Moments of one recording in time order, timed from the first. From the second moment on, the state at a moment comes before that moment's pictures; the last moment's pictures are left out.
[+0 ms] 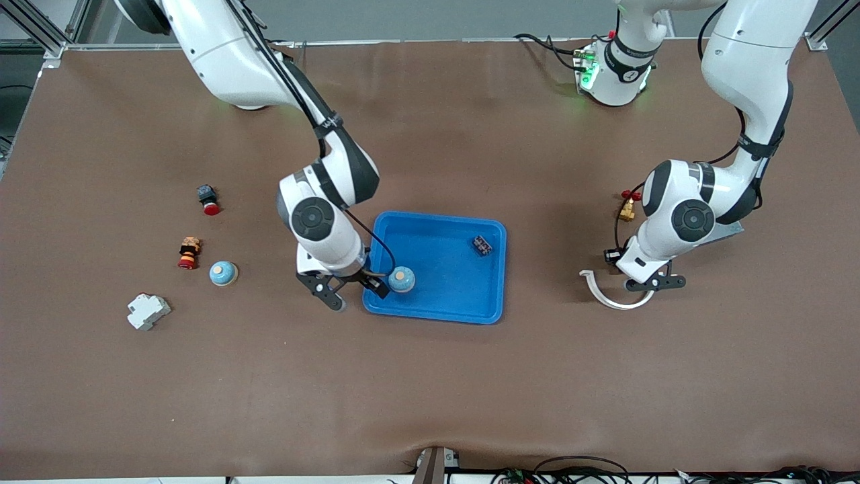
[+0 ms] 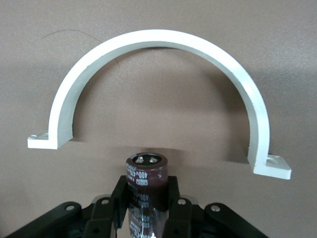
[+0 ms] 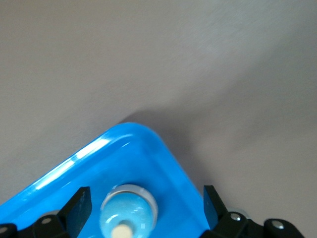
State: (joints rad) left arm -0.04 0.45 -0.10 -2.12 0.15 2.46 -0.31; right arm 0.58 0.71 -0.03 -1.54 0.10 2.33 1.20
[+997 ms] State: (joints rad) left arm -0.04 0.45 -0.10 -2.12 0.15 2.46 -0.31; right arm 0.68 0.87 -0.03 -1.40 0.08 2.33 1.31
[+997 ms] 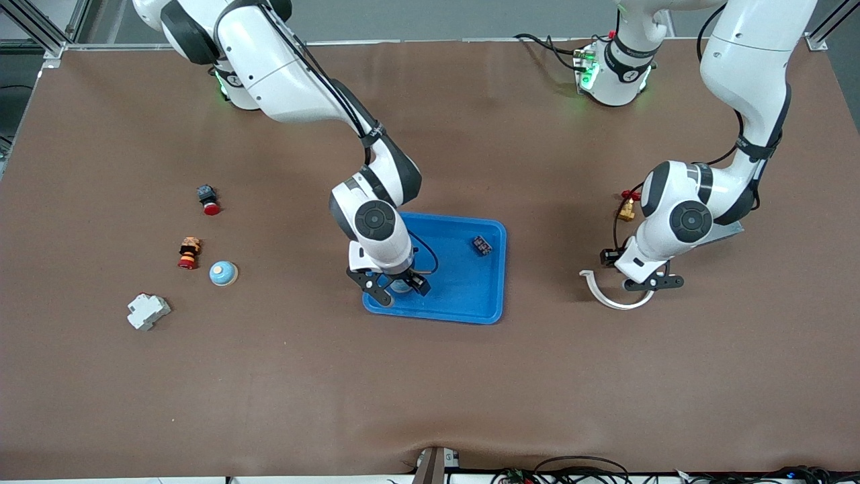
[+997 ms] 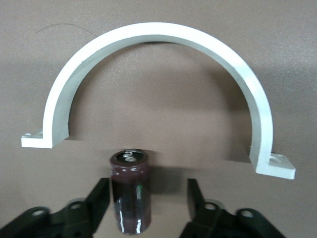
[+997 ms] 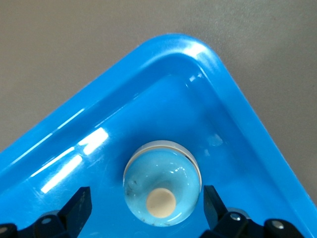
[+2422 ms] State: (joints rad) left arm -0.19 0.44 -0.45 -1.71 0.09 1.99 -1.20; right arm 0.70 0.83 -0.04 -1.34 0.04 2.22 1.39
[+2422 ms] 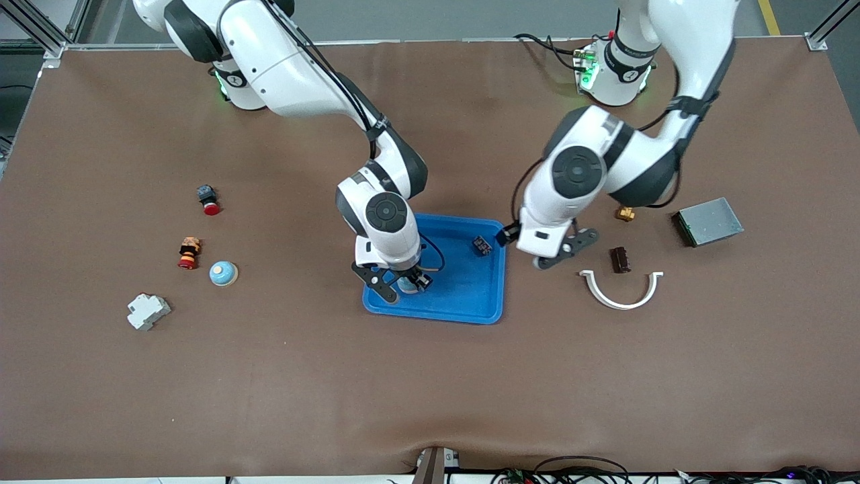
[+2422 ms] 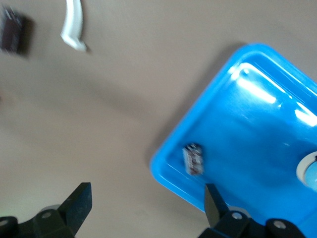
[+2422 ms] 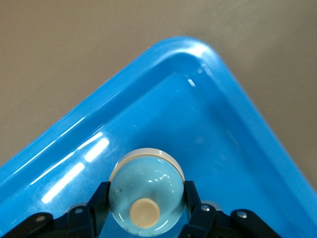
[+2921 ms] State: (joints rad) left arm -0.27 0.63 -0.44 -1.64 0.18 2.17 -1.56; right arm 0.50 0.51 -0.05 -1.50 0.14 1.96 0.91
